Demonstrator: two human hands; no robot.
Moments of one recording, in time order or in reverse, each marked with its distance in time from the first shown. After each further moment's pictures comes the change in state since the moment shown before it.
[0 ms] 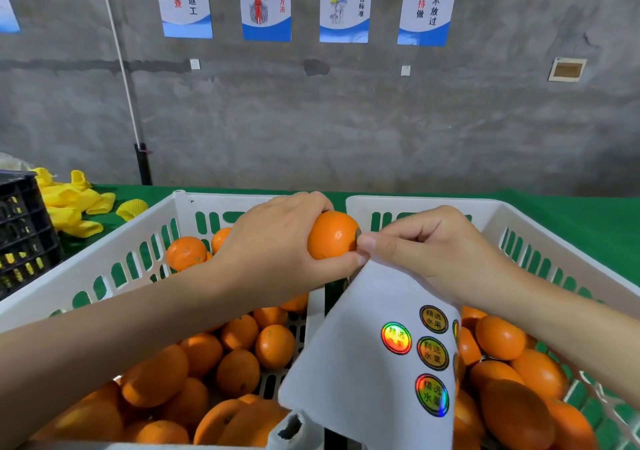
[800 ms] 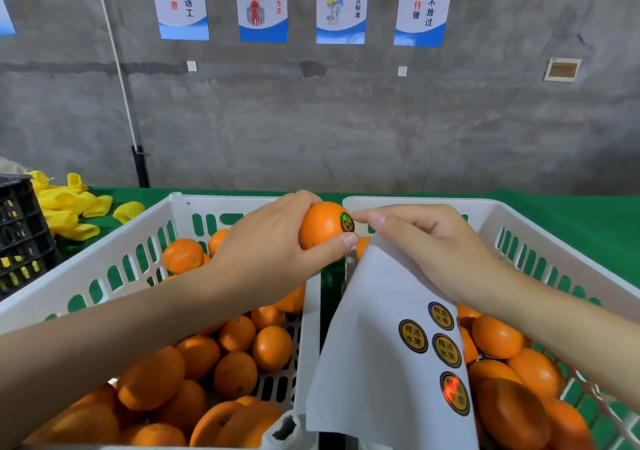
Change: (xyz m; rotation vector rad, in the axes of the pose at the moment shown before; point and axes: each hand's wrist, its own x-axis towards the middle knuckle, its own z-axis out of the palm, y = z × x) left_hand -0.001 -0.002 0.003 -0.137 -0.016 -0.100; right_hand -0.004 -0.011 0.003 -0.045 0.101 0.009
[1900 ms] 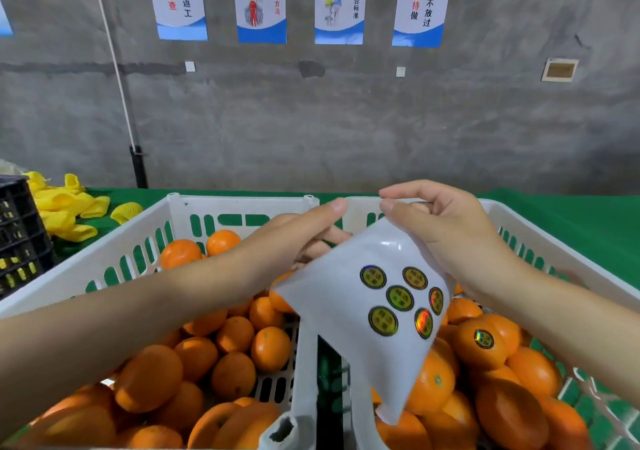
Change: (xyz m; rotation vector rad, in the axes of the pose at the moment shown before) left_hand 0.008 0.013 -0.005 -0.905 -0.413 -0.333; right_hand 0.016 0.016 -0.010 0.123 0.290 0.041
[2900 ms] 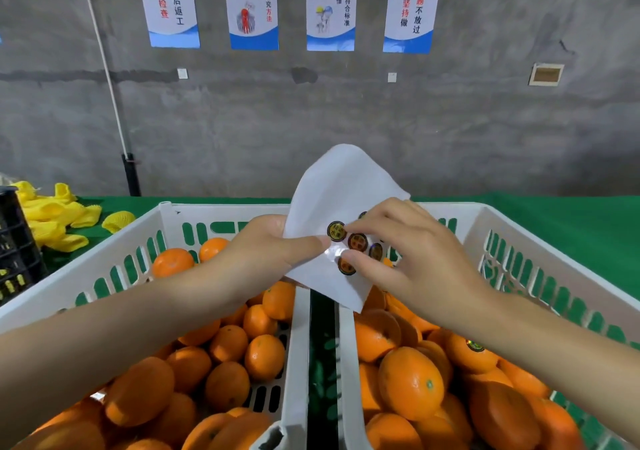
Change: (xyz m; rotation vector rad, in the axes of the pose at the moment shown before) left_hand 0.003 -0.006 -0.003 0.056 0.226 0.011; right_hand -0.017 0.007 0.004 -0.862 -0.118 -0.623
